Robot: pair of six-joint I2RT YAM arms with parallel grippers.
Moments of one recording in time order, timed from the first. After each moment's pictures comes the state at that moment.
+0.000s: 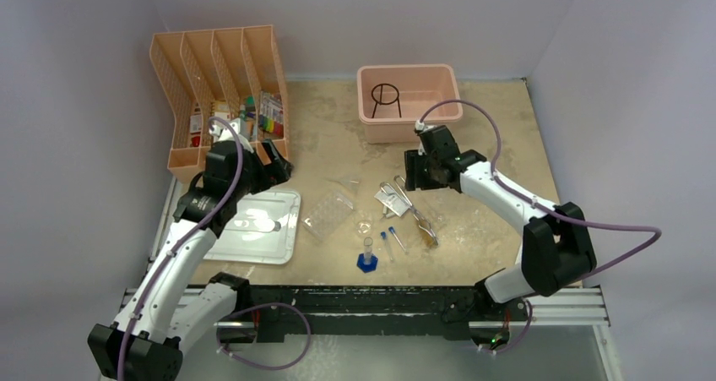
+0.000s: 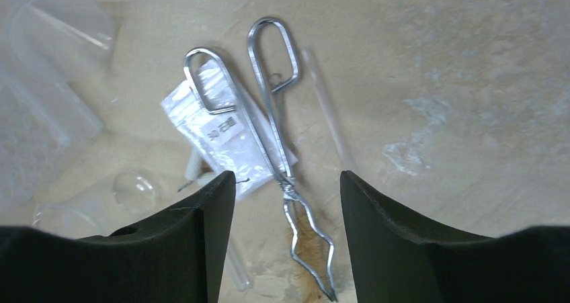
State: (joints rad) left arm -0.26 0.88 0.86 -0.53 -0.02 -0.59; right arm 0.45 1.47 1.01 -0.53 0.06 0.33
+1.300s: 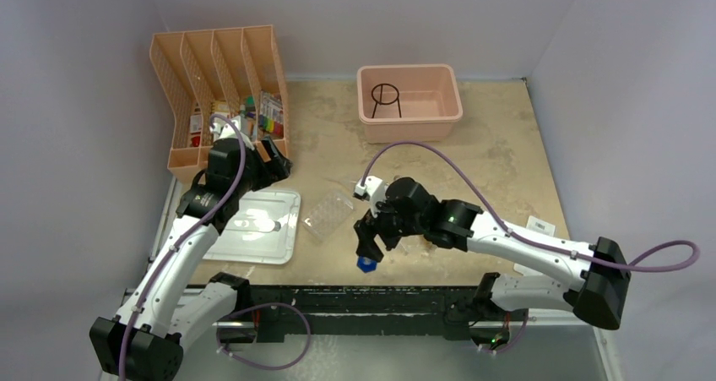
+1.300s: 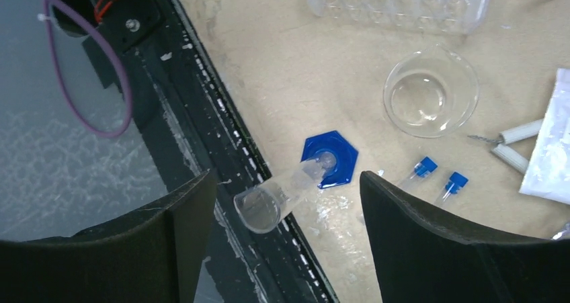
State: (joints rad) left arm -0.26 0.91 0.86 -0.50 -0.04 -0.60; right arm 1.00 1.14 0.86 -0.44 -0.22 0.22
